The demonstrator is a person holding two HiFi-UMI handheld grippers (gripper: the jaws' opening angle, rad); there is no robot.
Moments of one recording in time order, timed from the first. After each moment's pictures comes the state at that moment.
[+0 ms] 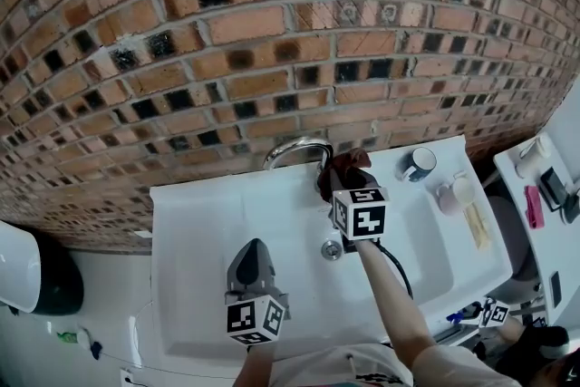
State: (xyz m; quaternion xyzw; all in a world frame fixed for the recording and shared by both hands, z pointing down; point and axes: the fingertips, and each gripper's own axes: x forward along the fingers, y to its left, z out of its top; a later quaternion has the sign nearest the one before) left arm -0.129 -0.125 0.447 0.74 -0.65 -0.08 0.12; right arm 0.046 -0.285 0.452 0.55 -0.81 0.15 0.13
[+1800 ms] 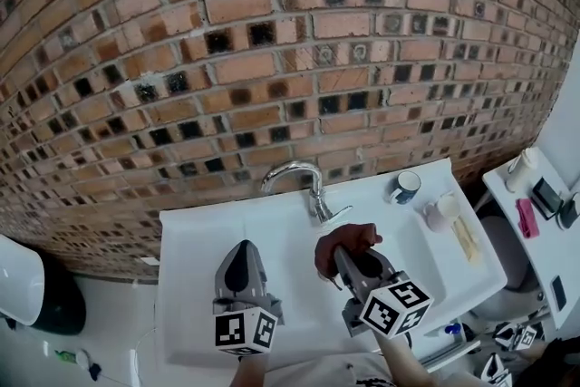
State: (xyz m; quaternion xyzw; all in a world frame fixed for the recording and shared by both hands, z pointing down) left arm -0.119 -0.095 0.330 0.76 -0.64 -0.14 0.02; right arm 0.059 -0.098 0.371 0.44 -0.87 0.19 -0.09
